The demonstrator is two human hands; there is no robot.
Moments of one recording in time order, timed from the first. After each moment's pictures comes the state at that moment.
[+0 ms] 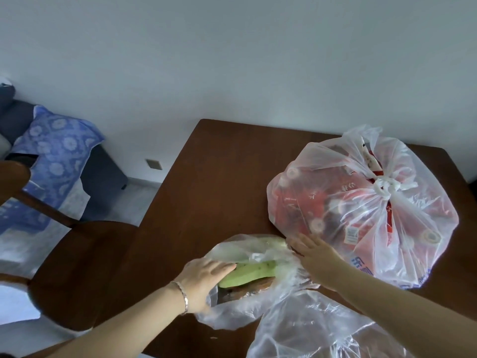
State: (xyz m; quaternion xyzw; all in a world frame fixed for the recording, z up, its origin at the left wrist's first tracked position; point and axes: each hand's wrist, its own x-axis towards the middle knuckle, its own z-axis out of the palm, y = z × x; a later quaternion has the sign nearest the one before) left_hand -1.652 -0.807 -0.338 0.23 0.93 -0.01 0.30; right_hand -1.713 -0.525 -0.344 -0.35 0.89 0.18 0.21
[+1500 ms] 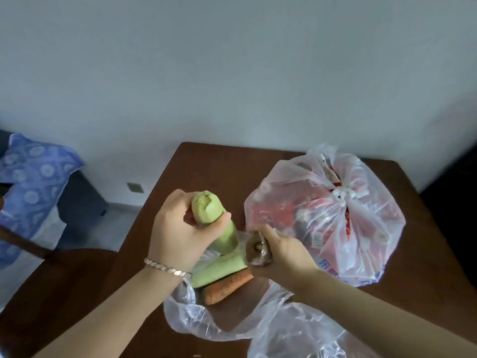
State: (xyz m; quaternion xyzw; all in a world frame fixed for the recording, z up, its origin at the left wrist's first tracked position) left_hand -1.670 -0.755 -0.180 0.06 0.88 0.37 -0.30; right_hand -1.674 -0.565 -0.230 -0.19 0.94 -0.27 0.05
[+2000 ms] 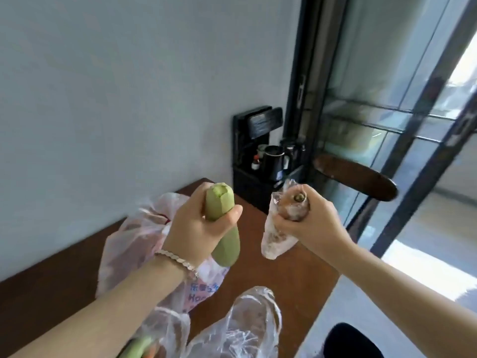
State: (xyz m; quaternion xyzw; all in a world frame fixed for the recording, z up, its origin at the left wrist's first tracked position) left_hand -1.649 -0.541 -0.093 0.45 0.70 0.55 0.04; right_hand -1.498 -0.400 -0.102 0.30 0.82 -0.36 -0.33
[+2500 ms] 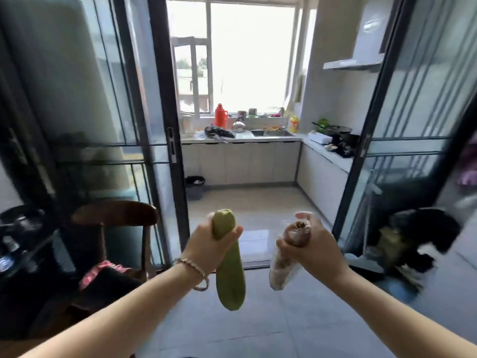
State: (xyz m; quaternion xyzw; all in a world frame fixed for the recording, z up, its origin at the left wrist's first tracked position) left_hand -1.167 -0.292 -0.092 0.68 0.48 0.43 0.34; right_hand -0.967 -0.343 -0.096 0.66 0.57 -0.20 -0.45
